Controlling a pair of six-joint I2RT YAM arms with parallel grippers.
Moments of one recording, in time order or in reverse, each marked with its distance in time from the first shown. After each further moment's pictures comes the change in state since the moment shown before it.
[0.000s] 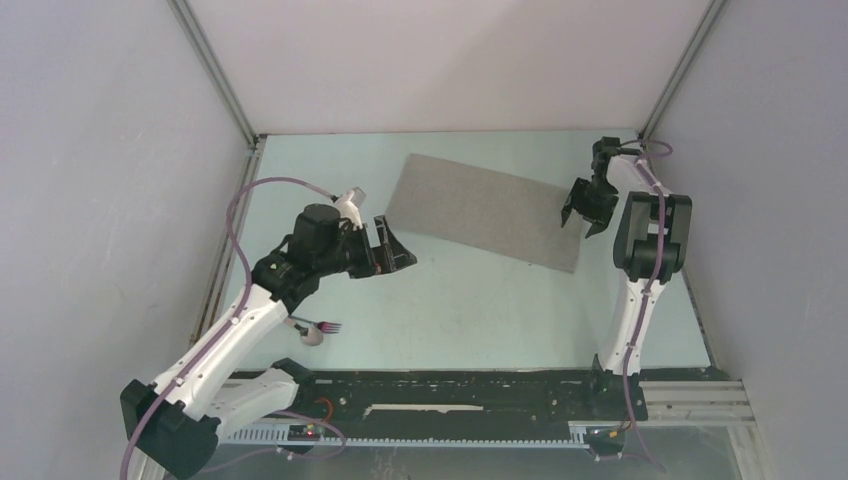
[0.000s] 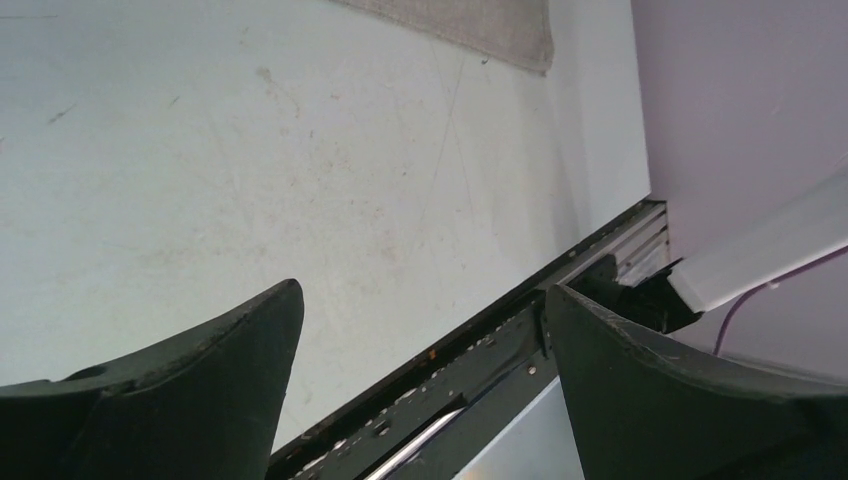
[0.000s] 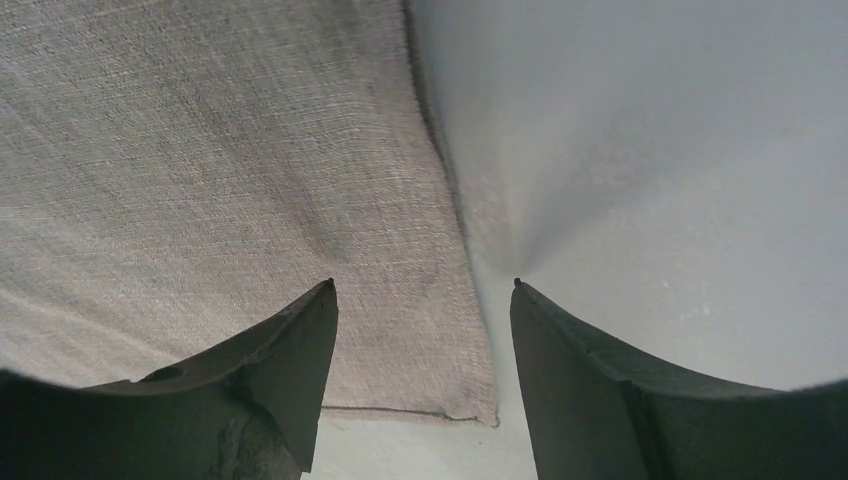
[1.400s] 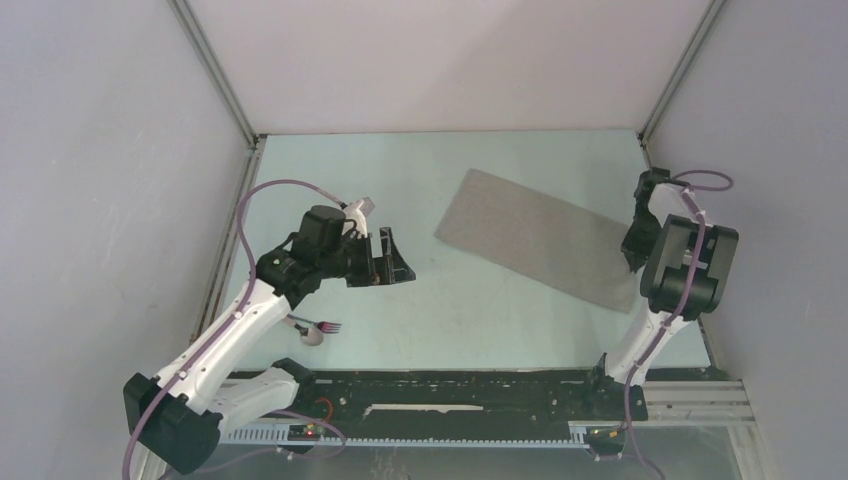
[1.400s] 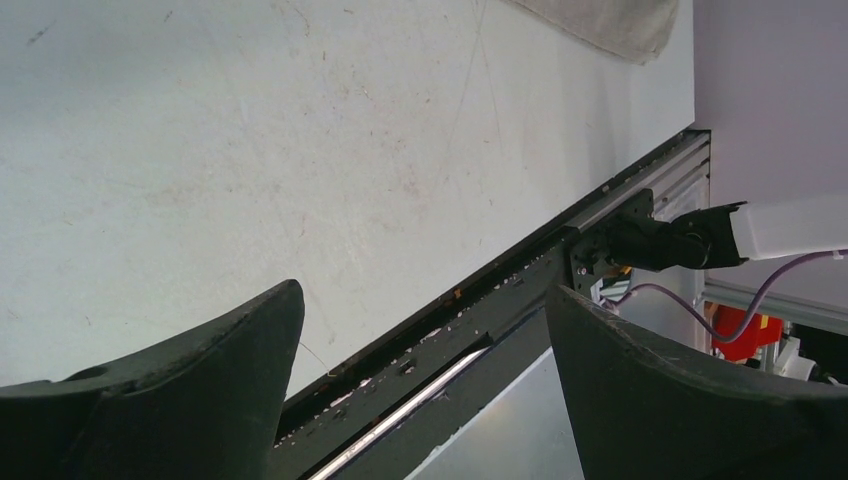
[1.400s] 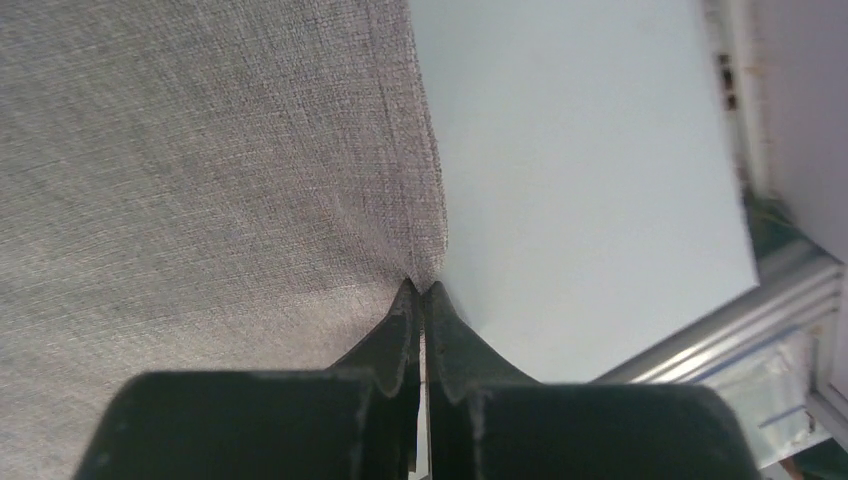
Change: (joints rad) left arm 0.000 0.014 0.020 -0.156 0.061 0.101; right arm -0.168 -0.281 -0.391 0.017 0.318 -0.076
